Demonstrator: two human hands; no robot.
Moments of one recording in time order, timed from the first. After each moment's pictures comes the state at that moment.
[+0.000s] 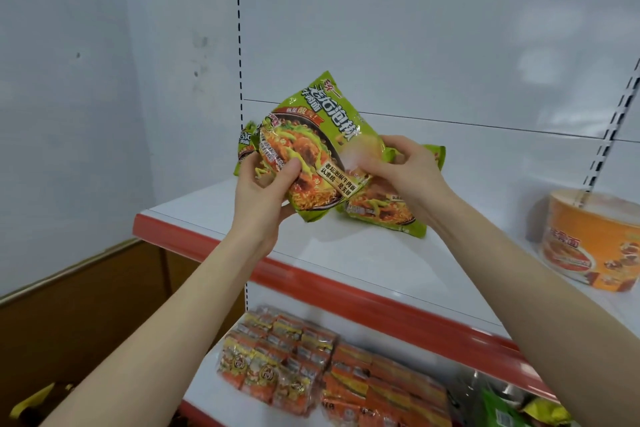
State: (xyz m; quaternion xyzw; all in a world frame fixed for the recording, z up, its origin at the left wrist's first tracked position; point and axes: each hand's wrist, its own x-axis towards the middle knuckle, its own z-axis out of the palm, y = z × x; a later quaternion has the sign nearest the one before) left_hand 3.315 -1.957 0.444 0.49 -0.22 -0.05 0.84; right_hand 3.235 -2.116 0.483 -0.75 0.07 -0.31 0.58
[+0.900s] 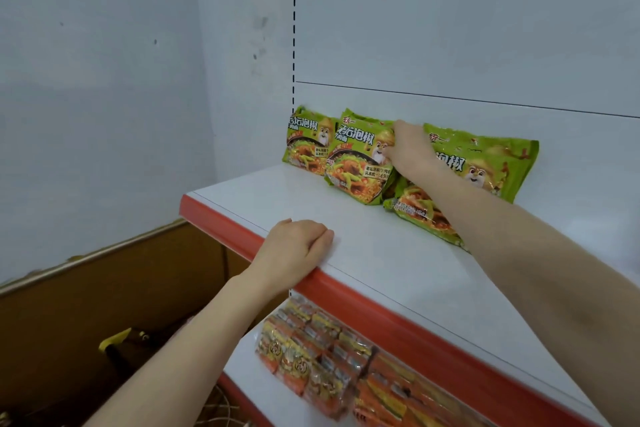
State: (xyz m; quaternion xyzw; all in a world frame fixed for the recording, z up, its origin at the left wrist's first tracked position) left_hand 3.368 -1.957 0.359 0.85 -0.41 0.19 0.28; right_hand 3.392 -2.170 0.472 -0.94 0.13 -0.29 0.12
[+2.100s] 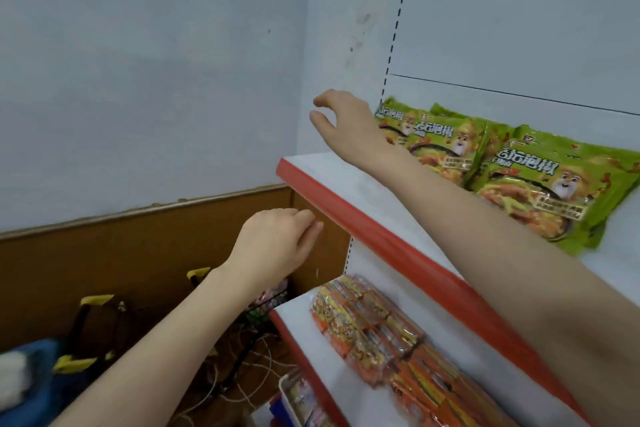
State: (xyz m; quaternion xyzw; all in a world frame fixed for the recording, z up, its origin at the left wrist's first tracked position) left_hand 3.280 -1.842 0.353 0.90 -0.25 0.33 0.15; right_hand 3.347 -1.970 0.476 -0.90 -0.25 -0.30 0.19
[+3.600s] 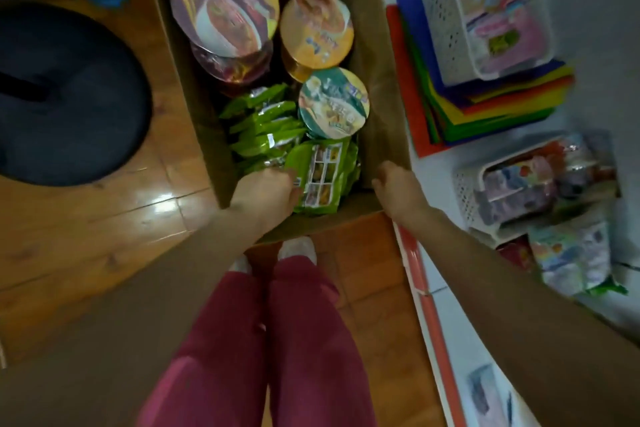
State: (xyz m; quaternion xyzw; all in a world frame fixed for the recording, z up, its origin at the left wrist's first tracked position) left_hand 3.124 -1.744 -0.401 0.92 -0.01 -0.34 0.18; right_hand 3.180 -1.940 -0.397 -0.92 0.00 0.37 0.10
